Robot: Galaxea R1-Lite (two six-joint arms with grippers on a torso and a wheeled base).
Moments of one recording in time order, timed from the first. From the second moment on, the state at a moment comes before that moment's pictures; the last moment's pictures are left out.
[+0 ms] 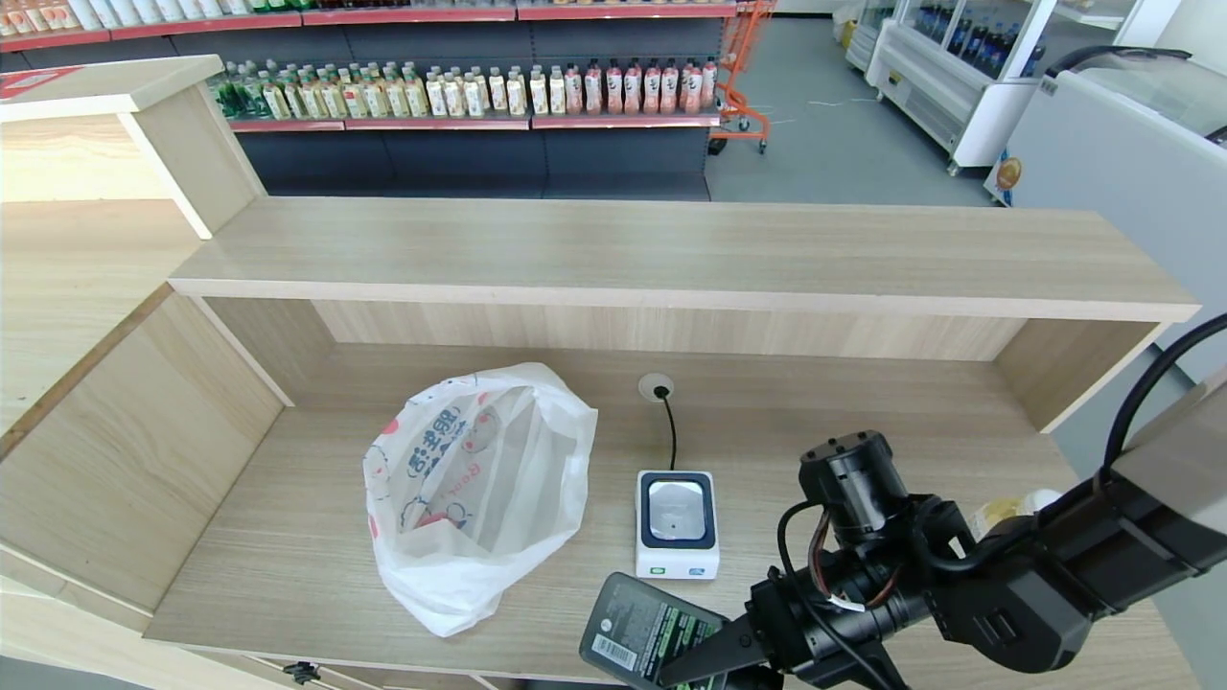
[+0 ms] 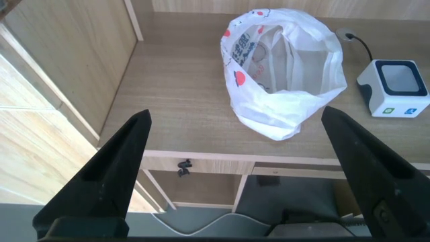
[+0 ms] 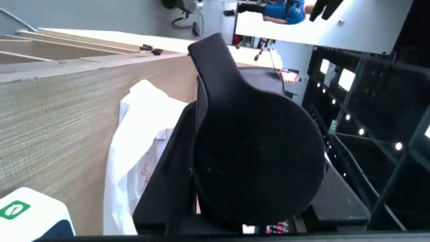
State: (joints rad) left arm 0.00 0.00 0.00 0.00 -0.02 0.00; right arm 0.60 1.97 -0.69 -0.54 1.08 -2.68
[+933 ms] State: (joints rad) left arm 0.00 0.00 0.00 0.00 -0.02 0.00; right arm 0.60 1.98 -0.72 -0.55 1.15 -2.69
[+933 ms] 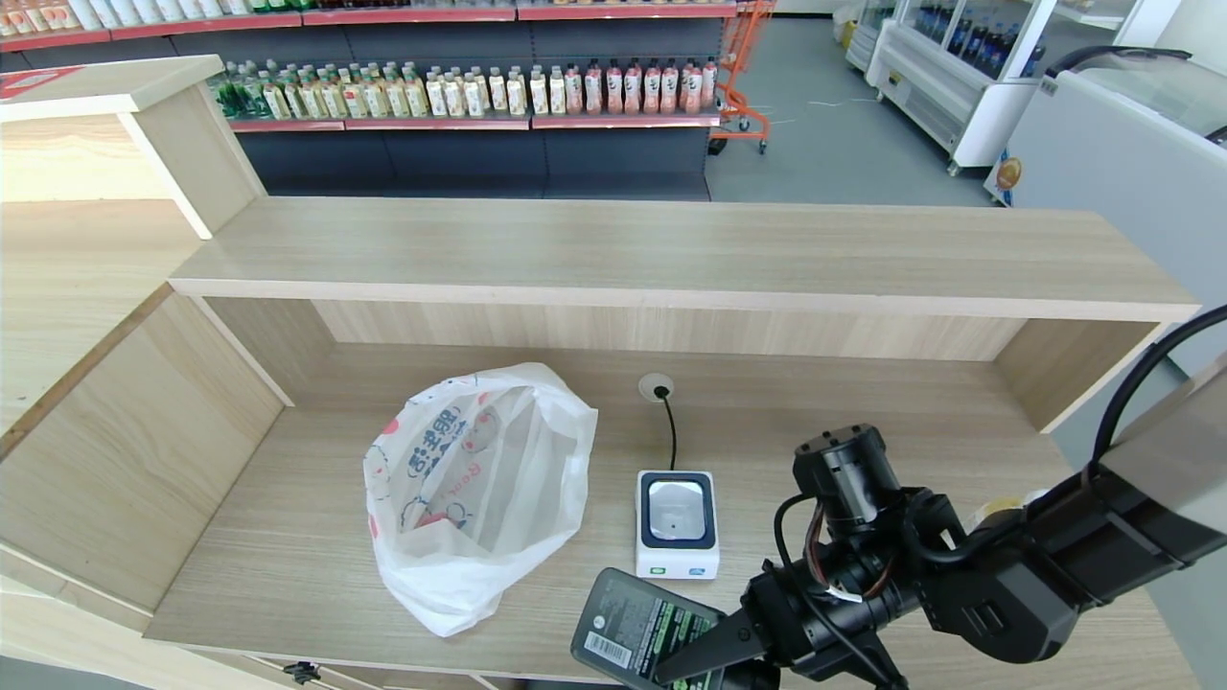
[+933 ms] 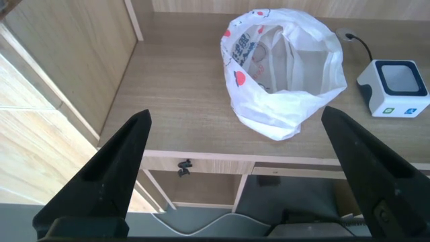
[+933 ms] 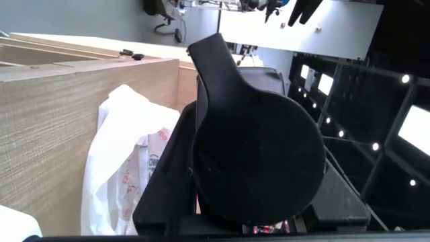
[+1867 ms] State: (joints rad) left arm 0.00 0.00 0.00 0.00 -0.02 0.00; right arm 0.58 1.67 -0.70 -0.59 0.99 -1.94
